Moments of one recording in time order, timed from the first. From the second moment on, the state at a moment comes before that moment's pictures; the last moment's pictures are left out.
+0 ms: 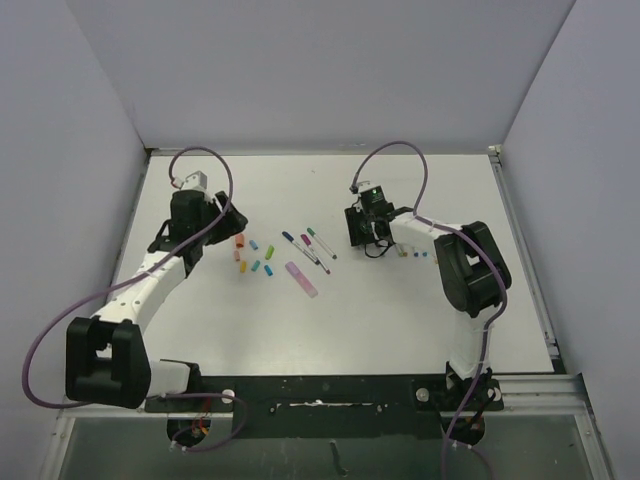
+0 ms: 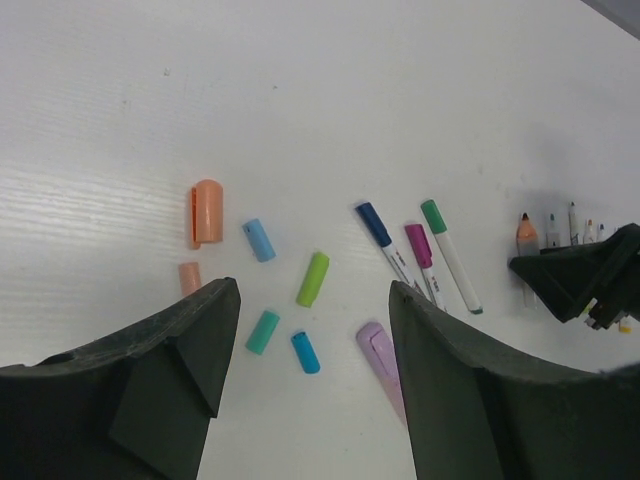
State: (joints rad) left arm -0.15 1.33 0.88 -0.12 0.07 -0.55; right arm 0.45 1.96 1.25 -0.21 0.04 0.15
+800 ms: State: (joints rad) left arm -0.15 1.14 0.69 0.01 0.20 -0.67; right arm 0.56 1.78 1.22 -0.17 0.06 0.03
